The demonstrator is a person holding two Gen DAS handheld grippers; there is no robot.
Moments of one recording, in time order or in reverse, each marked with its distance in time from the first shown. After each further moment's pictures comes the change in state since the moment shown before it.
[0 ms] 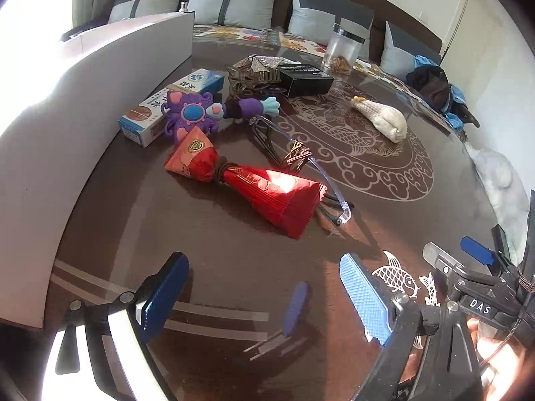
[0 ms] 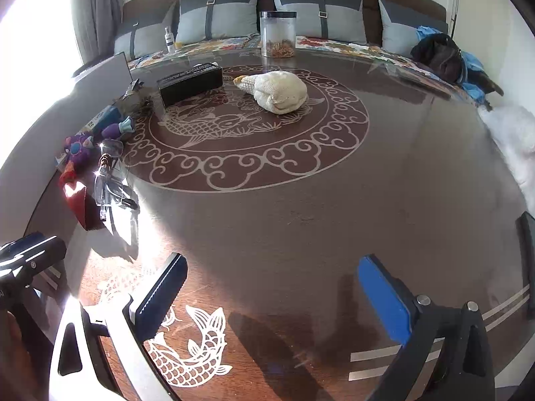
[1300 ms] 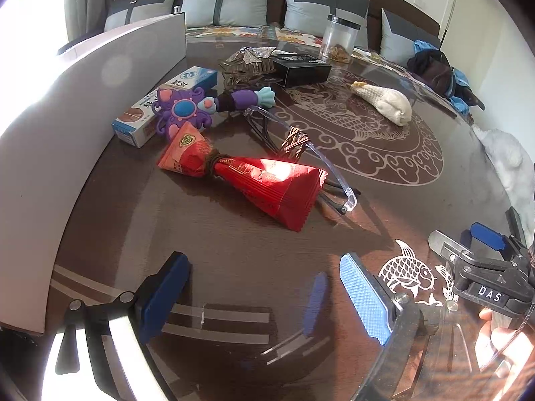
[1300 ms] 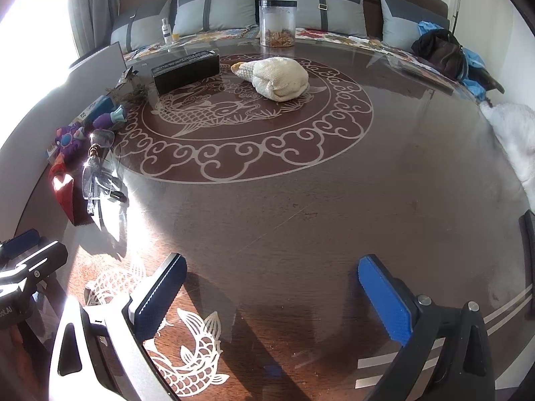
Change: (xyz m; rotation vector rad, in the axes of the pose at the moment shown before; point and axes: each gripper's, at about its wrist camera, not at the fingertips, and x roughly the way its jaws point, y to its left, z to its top) left arm 0.011 -0.014 -0.004 0.066 0.008 0.057; right arm 0.014 0.001 -0.001 -0.001 0.034 -0.017
